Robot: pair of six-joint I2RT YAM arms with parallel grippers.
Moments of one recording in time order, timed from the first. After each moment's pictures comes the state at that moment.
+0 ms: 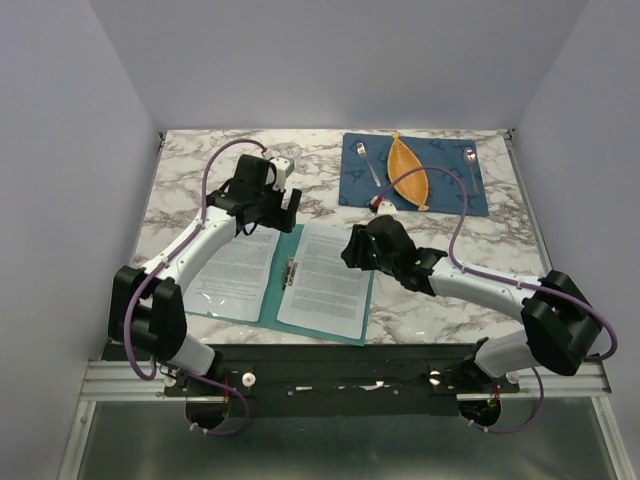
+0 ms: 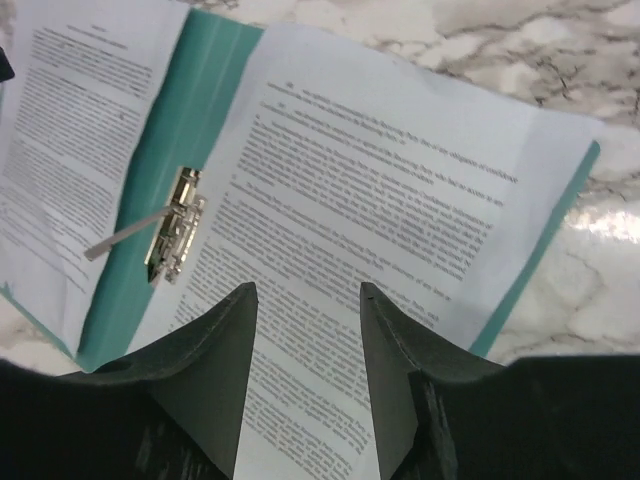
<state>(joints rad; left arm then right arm) -0.35 1.47 1.17 -0.50 0.13 0.00 0.80 1.42 0.81 0.00 0.18 0.61</state>
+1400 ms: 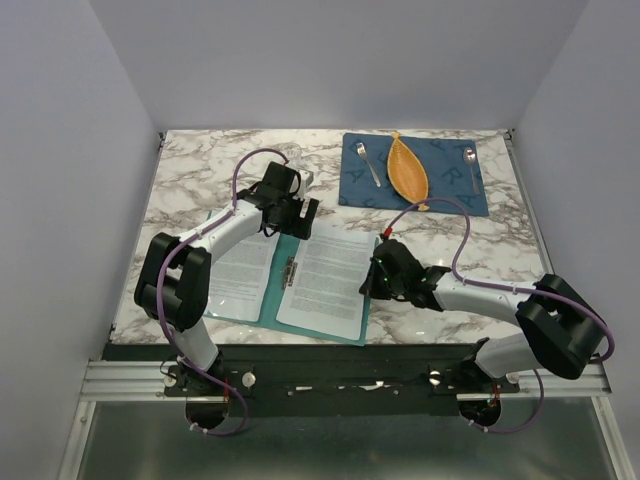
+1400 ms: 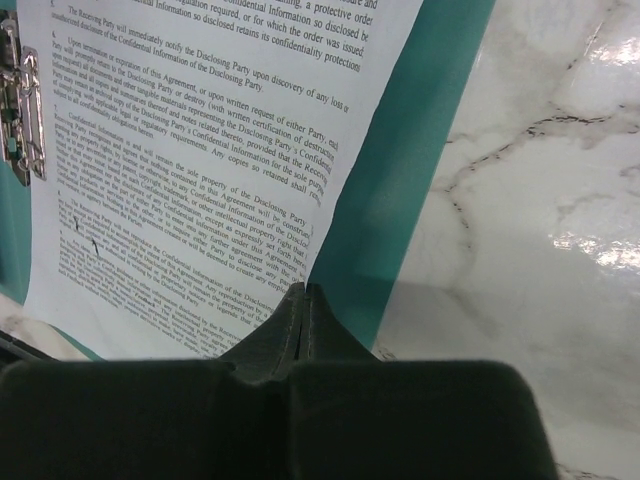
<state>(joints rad) -0.44 1.71 1.21 -0.44 0.12 -0.10 0.80 1.39 0.59 -0.05 0.07 0.81</state>
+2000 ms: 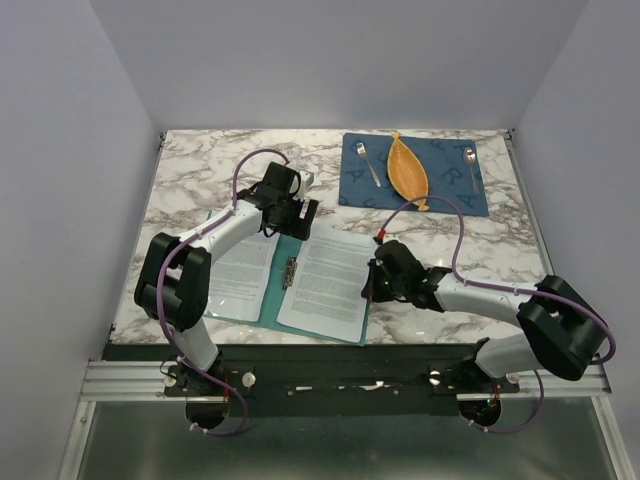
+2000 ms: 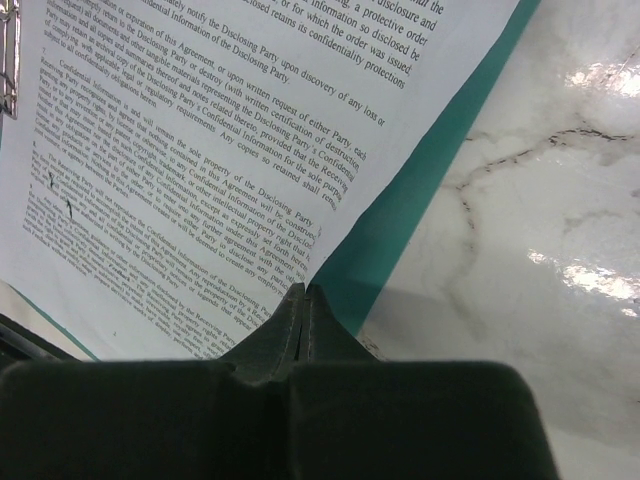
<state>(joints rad) -0.44 1.71 1.21 -0.45 0.12 -0.08 0.79 1.38 0.58 -0.06 0.02 0.64</state>
